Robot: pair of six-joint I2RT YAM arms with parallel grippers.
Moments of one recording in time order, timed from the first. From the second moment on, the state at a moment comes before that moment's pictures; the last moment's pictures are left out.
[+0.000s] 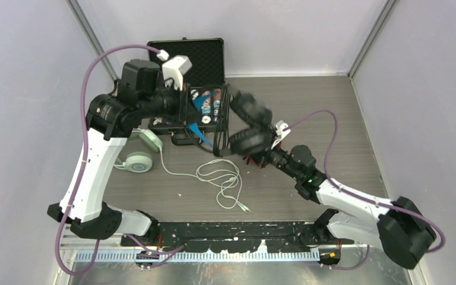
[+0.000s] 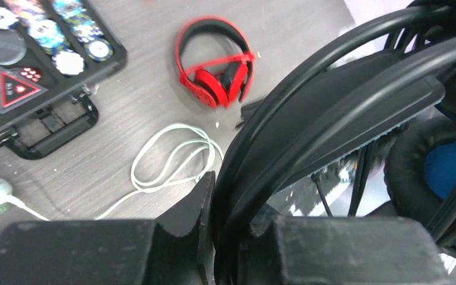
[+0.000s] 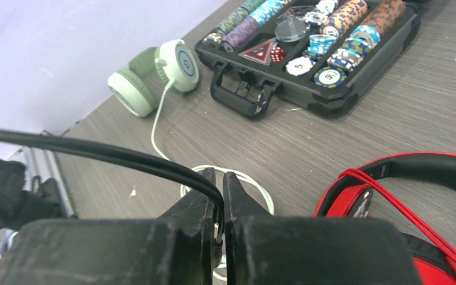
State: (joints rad) left arm -0.50 1.38 2.03 -1.20 0.28 -0.27; right arm 0.71 1.09 0.39 0.69 -0.15 0.34
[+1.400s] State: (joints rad) left arm -0.84 1.17 1.40 -0.78 -0.14 0.76; right arm 0.64 0.89 1.00 -0.45 -0.50 0.92
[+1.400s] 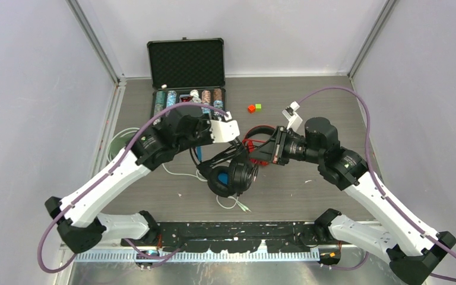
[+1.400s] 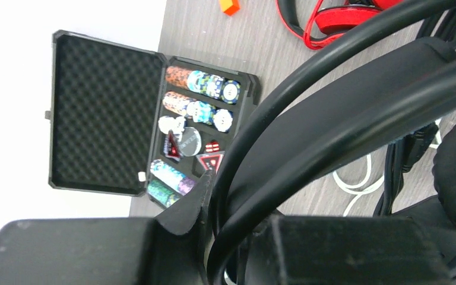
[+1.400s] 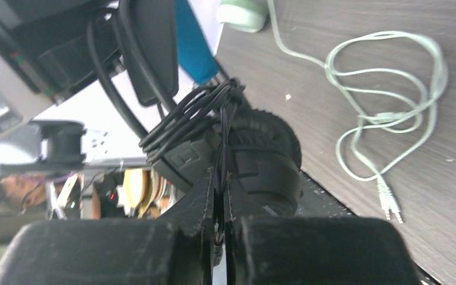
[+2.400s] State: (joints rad) left arm -1.12 2.13 2.12 -0.93 -0.15 0.34; right arm 0.63 0.57 0.90 -1.18 0.59 1.29
